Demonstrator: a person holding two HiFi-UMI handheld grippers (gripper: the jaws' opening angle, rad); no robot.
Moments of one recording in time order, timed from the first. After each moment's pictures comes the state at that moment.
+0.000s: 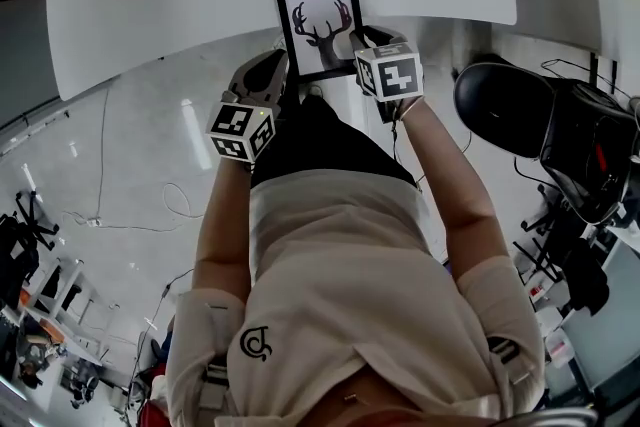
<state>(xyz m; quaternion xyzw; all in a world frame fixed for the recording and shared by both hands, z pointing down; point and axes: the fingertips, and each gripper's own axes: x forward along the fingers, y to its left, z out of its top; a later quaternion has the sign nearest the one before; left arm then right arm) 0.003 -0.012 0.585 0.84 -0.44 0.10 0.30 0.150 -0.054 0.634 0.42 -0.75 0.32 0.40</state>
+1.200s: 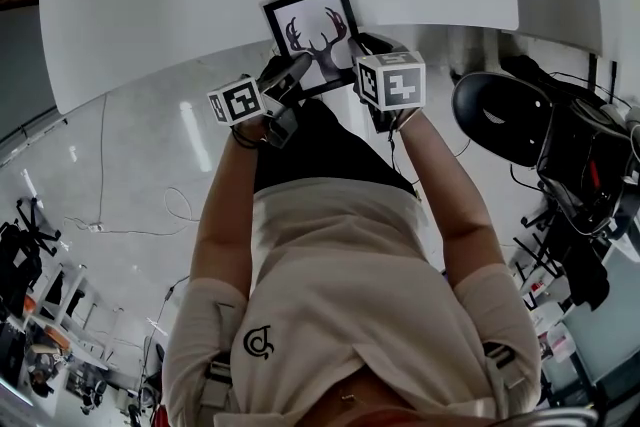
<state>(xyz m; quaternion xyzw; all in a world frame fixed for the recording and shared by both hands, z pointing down) 0.053 -0.031 0.643 0.70 -0.28 -0.12 0.64 0.149 -0.066 0.632 0.44 -0.73 0.37 0.37</state>
